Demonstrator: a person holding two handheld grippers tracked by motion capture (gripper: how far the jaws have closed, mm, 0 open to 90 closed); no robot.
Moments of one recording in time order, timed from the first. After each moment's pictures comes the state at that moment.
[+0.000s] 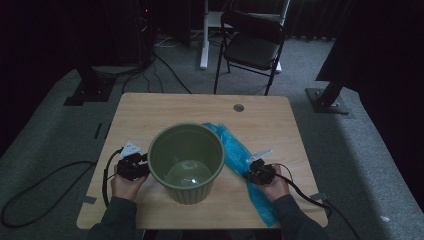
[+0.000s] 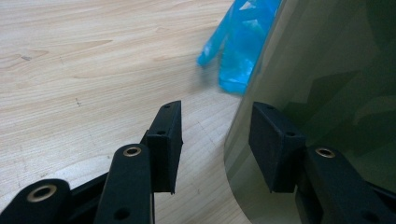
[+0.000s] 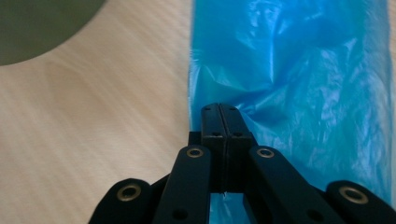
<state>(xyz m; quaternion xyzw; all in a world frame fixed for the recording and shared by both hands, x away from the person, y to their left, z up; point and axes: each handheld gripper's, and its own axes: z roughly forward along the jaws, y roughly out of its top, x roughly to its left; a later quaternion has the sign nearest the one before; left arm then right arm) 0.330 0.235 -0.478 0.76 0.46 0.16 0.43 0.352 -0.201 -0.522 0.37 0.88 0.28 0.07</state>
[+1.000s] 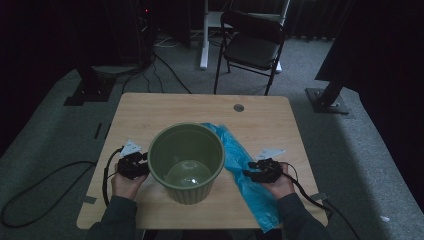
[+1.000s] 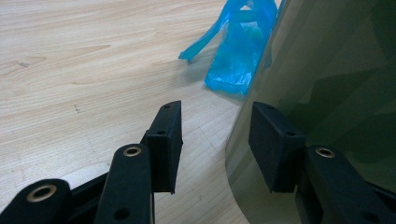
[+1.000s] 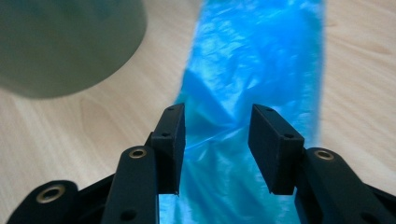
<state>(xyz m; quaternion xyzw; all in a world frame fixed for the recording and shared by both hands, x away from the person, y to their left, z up) 0.334 0.235 -0.479 0.76 0.45 0.16 0.44 0.349 -0.223 -0.503 0.34 0.86 0.37 0.11</state>
